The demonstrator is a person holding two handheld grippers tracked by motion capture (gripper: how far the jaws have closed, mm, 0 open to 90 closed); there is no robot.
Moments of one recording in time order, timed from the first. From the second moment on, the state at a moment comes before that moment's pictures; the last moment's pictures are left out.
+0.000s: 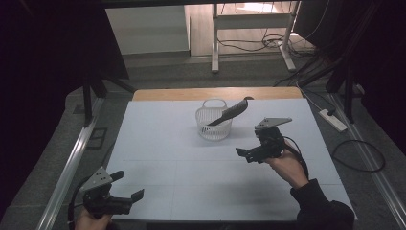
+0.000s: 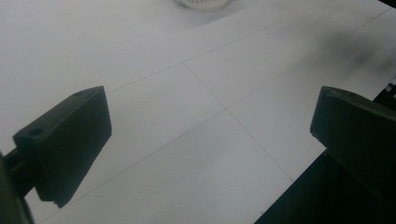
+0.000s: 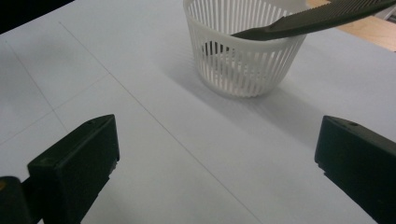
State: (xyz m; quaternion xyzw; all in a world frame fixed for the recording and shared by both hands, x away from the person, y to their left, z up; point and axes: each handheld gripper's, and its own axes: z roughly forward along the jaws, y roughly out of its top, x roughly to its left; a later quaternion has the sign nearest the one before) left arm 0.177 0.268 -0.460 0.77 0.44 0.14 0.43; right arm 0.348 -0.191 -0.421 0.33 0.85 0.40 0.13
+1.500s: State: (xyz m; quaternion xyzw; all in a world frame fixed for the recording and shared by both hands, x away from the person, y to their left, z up) left arm 0.176 0.268 -0.460 0.77 0.45 0.14 0.43; right arm 0.300 -0.236 -0.425 0.36 0.83 0.40 0.14
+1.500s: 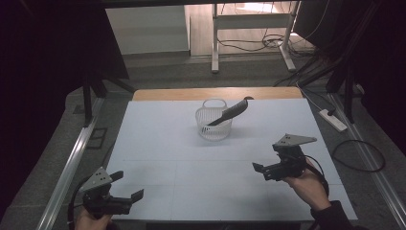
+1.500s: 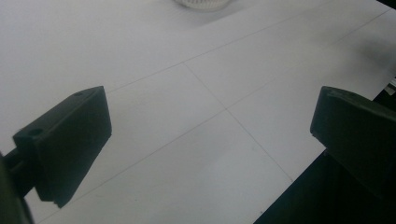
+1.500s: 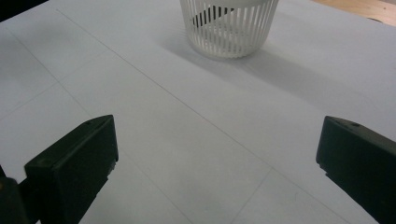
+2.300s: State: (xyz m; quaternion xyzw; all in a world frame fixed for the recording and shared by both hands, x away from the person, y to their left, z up) left arm 0.175 0.269 -0.459 0.77 0.45 0.15 0.43; right arm 0.275 -0.261 -0.432 0.37 0.83 0.39 0.15
